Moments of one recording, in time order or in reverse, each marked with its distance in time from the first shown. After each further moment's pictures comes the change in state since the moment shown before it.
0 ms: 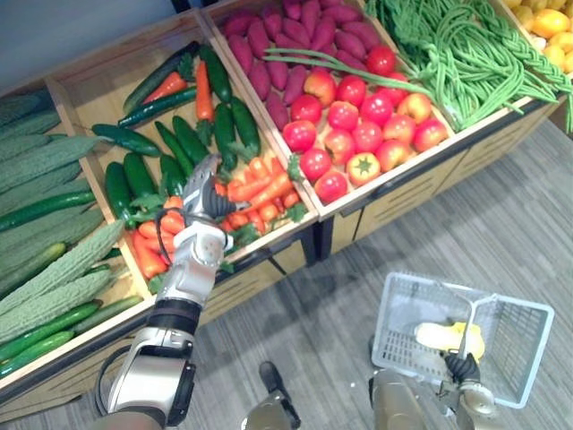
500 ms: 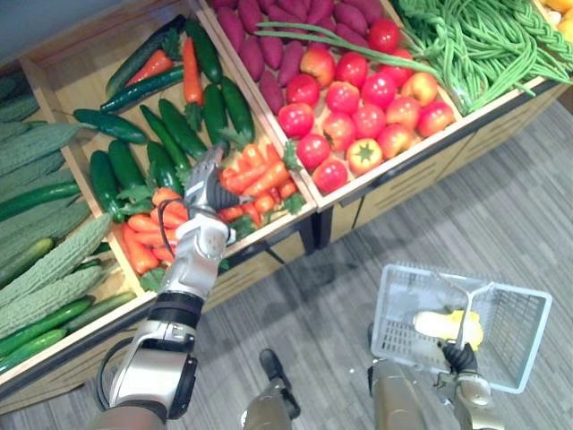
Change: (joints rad) left arm -0.033 0.000 -0.033 0.000 0.018 -0.001 0.000; right arm -0.021 -0.008 0.034 -0.023 0.001 -0.011 -0.021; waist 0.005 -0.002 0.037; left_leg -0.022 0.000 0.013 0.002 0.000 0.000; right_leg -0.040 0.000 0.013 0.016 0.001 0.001
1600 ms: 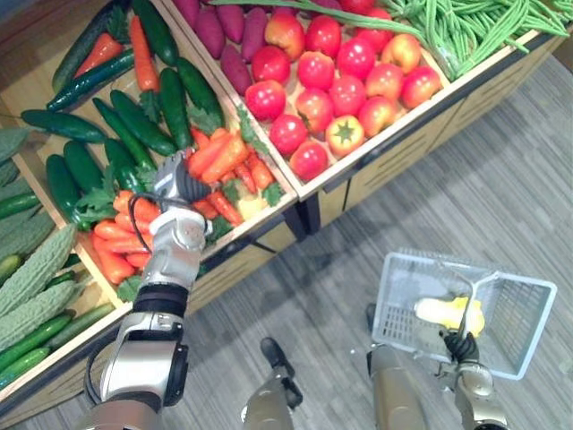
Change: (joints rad) left arm -0.051 0.043 0.120 0.090 0.039 0.024 0.010; right arm -0.029 -0.016 0.006 -0.020 0.018 -0.001 -0.001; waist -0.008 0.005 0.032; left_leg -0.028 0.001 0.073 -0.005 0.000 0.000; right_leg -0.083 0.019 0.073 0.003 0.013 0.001
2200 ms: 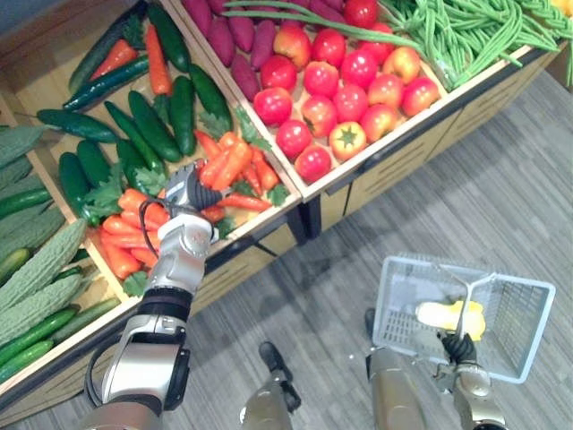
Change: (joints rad) left arm 0.023 -0.006 -0.047 -0.022 0.001 0.001 -0.016; right arm 0.000 0.000 0.012 0.022 -0.002 0.003 0.000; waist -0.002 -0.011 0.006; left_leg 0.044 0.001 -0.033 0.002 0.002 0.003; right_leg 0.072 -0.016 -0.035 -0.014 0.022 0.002
